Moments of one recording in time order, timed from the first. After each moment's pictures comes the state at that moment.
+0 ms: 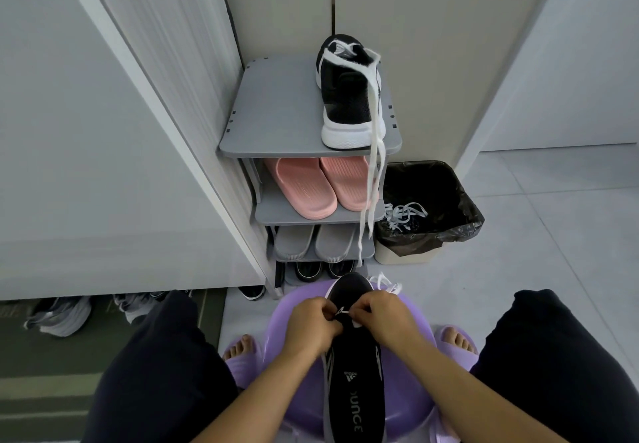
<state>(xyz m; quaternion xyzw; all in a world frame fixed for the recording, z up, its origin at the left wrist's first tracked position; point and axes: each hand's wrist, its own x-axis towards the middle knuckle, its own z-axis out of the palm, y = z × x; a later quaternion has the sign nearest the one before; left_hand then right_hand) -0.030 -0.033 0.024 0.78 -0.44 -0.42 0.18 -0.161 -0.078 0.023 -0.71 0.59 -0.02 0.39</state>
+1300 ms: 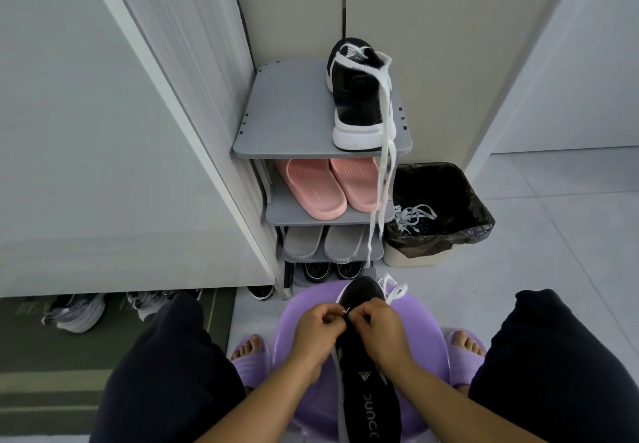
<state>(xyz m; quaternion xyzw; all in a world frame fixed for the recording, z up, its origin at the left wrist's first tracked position) -0.033 -0.017 0.019 0.71 -0.26 -0.54 0.37 -0.144 -0.049 0.013 -0.68 0.59 -0.14 0.40</state>
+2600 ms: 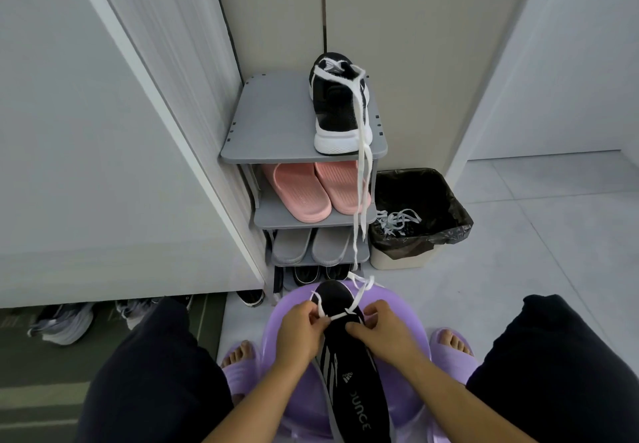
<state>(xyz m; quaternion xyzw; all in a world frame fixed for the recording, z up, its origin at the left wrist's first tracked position) -0.027 -0.016 0.008 0.77 -0.45 -0.38 0.25 -0.178 -0.046 0.026 -0.59 0.64 -0.07 0.49</state>
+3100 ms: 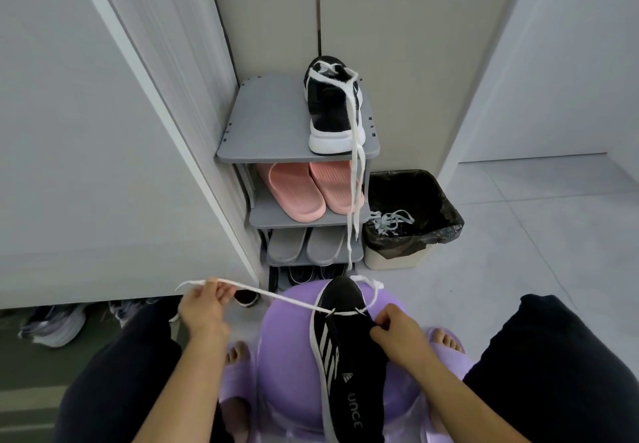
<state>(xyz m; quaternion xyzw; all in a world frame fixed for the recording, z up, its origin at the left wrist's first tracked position) 0.073 -0.025 0.044 0.63 0.04 -0.35 0.69 -0.205 -0.042 0.026 -0.61 0.66 -0.08 0.44</state>
